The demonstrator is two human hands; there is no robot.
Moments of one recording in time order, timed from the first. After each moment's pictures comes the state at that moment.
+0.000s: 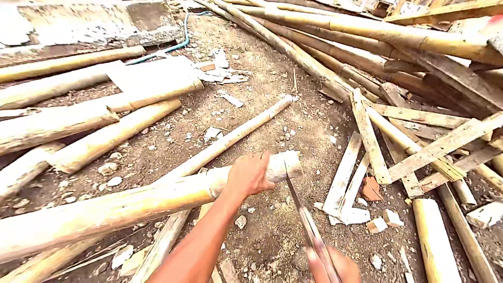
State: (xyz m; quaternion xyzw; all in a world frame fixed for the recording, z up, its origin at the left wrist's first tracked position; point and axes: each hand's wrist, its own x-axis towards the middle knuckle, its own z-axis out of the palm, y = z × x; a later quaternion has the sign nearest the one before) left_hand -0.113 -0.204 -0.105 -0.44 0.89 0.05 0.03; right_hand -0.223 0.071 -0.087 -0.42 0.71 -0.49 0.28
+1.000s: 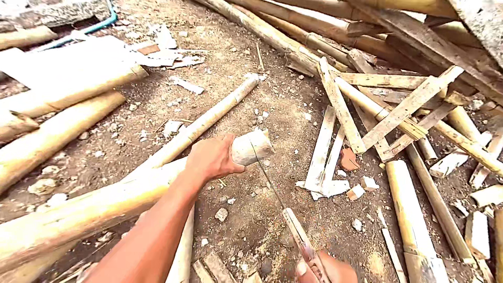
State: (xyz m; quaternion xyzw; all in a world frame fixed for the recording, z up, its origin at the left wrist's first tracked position) left_hand -0.115 -0.236 -0.103 -0.44 0.90 0.05 0.03; right_hand -0.219 0.099 -0.073 -0.41 0.73 -0.48 0.28
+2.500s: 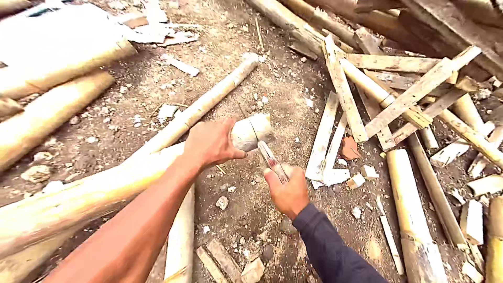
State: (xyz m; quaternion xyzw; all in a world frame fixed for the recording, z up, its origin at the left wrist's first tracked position) left_hand -0.114 -0.235 -0.101 -0.42 0.90 0.08 0.01; right_hand -0.239 -0.017 -0.093 -0.39 0.74 -0.44 0.33
